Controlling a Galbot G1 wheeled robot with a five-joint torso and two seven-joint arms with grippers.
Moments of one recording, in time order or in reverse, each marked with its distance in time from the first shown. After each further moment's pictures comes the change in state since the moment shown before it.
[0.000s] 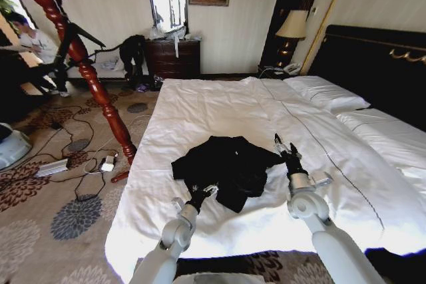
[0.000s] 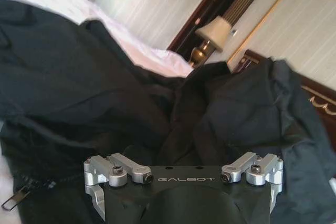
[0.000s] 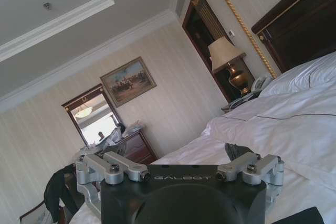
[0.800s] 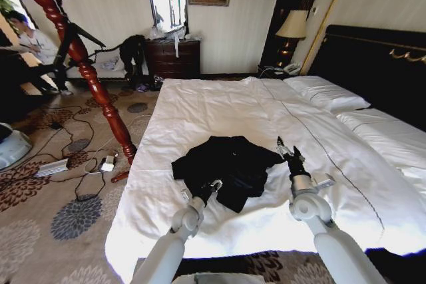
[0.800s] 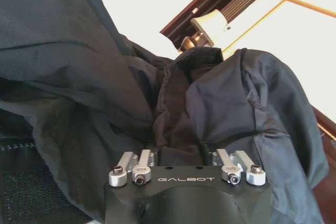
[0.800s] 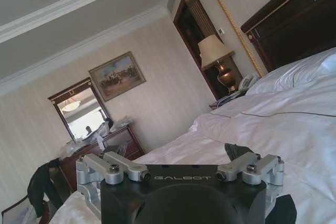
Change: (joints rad) left arm -0.087 -0.069 0.041 0.094 -0.163 0.055 0.030; right arm -0.029 -0.003 0.018 -0.004 -0.017 -0.012 0.026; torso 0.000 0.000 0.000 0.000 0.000
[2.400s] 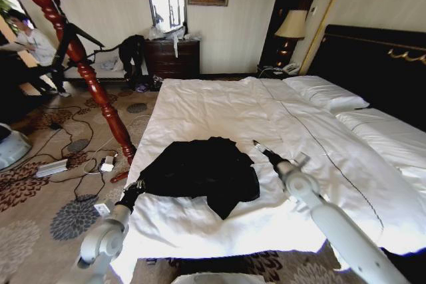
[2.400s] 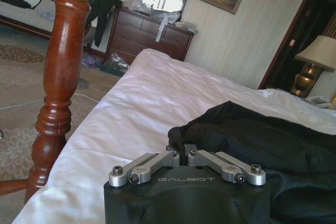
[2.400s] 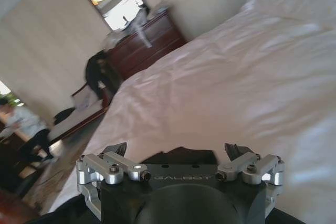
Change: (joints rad) left arm 0.422 0.299 -0.585 -0.475 0.115 0.051 -0.161; right arm 0.529 -0.209 -0.488 -0.193 0.446 -0.340 0.040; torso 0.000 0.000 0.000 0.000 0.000
